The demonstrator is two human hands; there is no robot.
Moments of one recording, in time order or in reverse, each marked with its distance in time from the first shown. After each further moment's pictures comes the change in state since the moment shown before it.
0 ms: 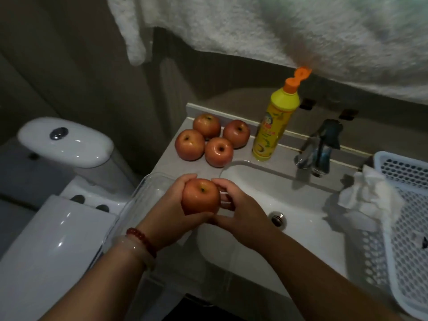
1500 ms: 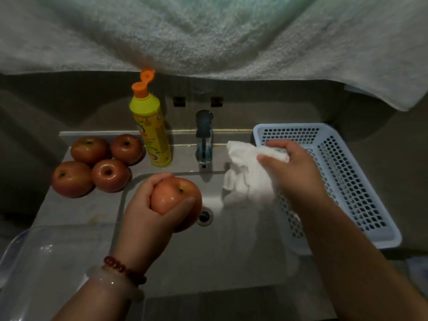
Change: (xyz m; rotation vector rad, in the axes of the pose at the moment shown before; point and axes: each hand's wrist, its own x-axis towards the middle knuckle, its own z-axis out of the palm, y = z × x) left_hand 0.025 0.122 0.109 -0.470 -0.040 0.030; right_hand -0.122 0.047 -0.202 0.262 0.951 0.435
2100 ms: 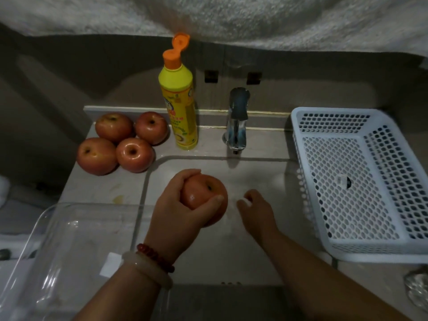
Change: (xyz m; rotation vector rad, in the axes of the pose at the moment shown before) left_hand 0.009 -0.037 -0.003 0.158 0.009 0.021; right_hand -0.019 0.141 0.120 -0.324 -0.247 0.159
